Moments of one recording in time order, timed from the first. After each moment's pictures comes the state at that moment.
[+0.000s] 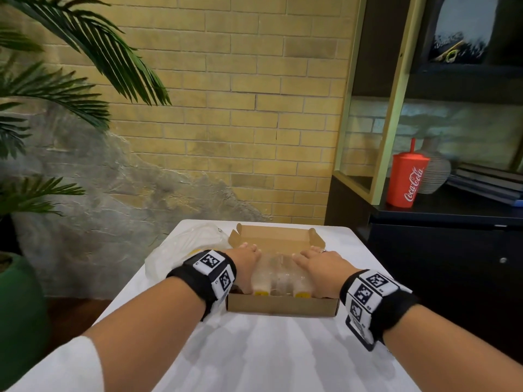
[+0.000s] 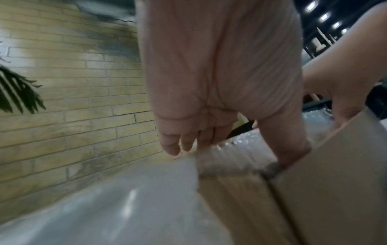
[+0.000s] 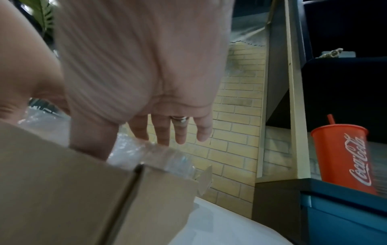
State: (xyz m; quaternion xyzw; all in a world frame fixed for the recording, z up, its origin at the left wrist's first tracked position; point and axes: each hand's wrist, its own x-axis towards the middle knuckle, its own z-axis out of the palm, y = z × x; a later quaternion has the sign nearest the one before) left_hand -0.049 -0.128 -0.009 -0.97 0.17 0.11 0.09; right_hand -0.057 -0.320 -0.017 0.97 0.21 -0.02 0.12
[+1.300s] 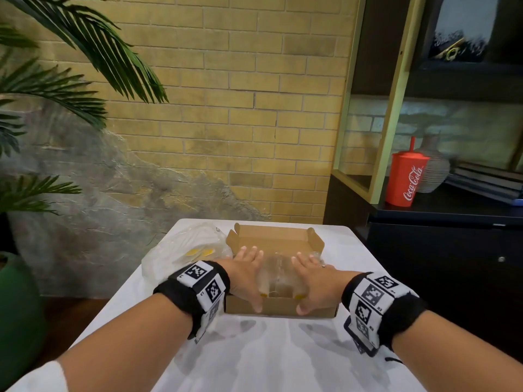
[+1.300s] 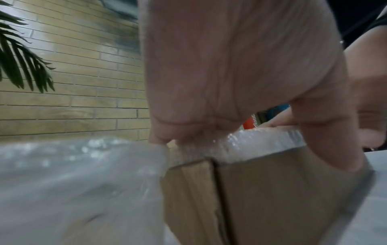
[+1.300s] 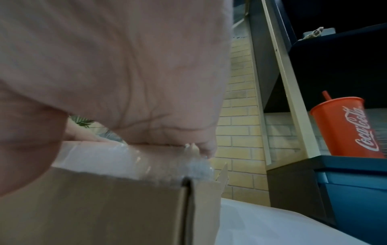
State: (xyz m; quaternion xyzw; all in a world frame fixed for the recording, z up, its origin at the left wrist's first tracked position) left_hand -0.063 -0.129 -0.017 -0.97 0.15 0.18 0.02; right_hand -0.069 -0.314 -0.021 0.97 0.18 -0.15 0.04
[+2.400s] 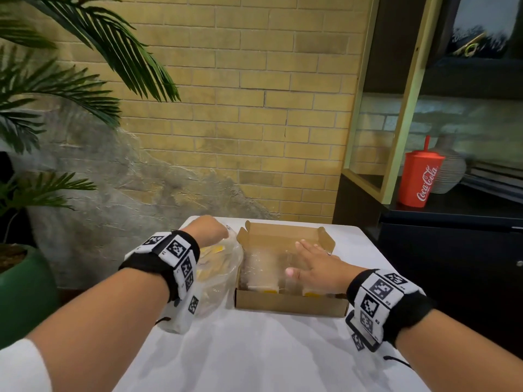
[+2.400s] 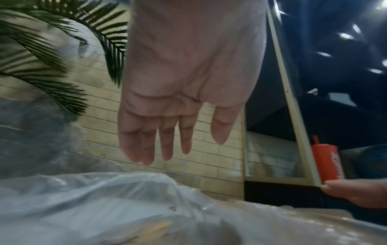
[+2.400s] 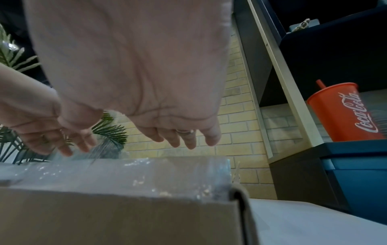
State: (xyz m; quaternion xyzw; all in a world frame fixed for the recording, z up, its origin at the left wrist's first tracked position) left_hand -0.053 -0.067 0.034 -0.98 -0.06 0.04 -0.16; right_hand -0.061 -0.306 -0.015 0.98 0.17 -0.10 -0.07
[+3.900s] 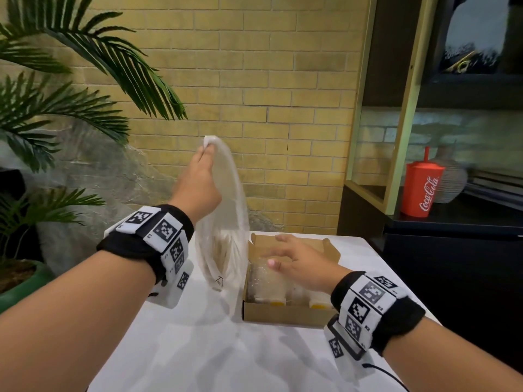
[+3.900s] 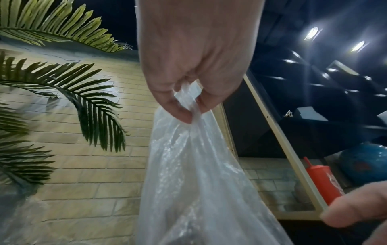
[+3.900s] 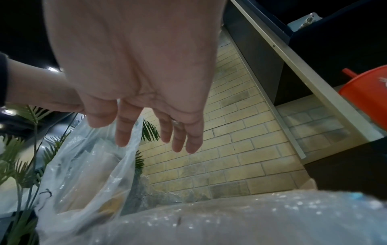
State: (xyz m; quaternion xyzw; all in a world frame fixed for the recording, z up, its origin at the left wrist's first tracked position) left_hand -0.074 -0.053 0.104 -0.90 0.01 -0.32 -0.29; right_hand -0.088 -0.261 0.025 0.92 0.27 -0.03 -0.28
